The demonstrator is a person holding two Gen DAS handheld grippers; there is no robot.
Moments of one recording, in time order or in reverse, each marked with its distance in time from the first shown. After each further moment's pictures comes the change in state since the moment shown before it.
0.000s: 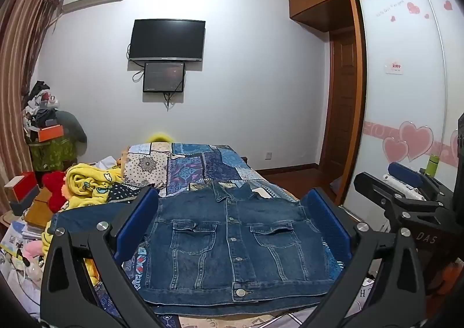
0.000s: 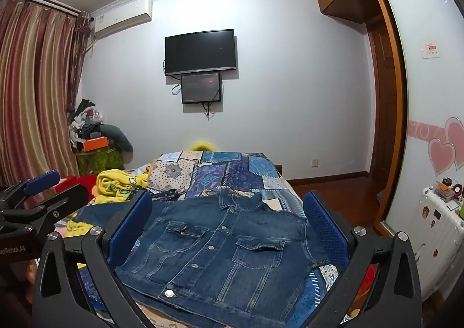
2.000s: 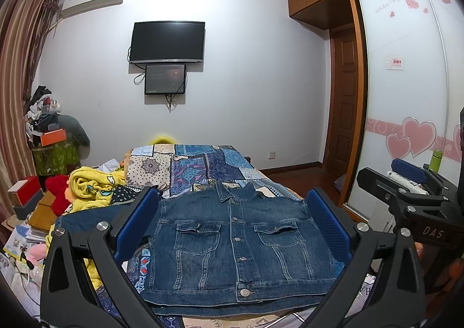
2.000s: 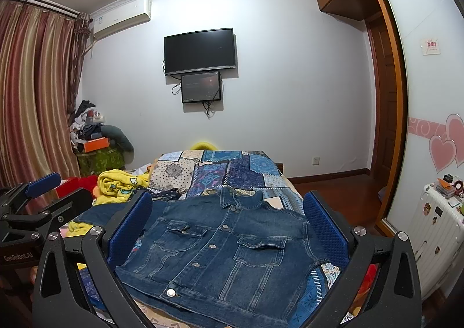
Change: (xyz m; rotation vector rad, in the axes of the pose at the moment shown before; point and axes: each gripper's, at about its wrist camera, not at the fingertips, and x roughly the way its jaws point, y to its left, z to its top) left arm 0.000 -0.006 -0.002 0.025 -0.006 0.022; right arm 0.001 0.000 0.001 0.011 0.008 0.005
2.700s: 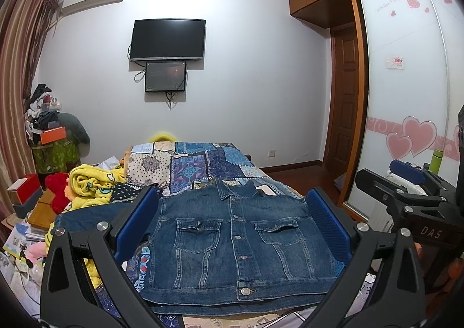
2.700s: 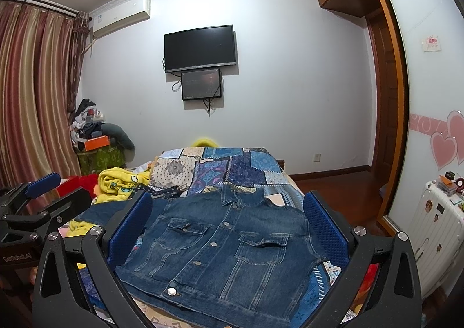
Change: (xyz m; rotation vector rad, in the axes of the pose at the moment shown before) left arm 0.005 0.004 -0.003 -0.006 0.013 -0.001; right arm 0.007 -0.002 -0.002 0.009 0.023 0.006
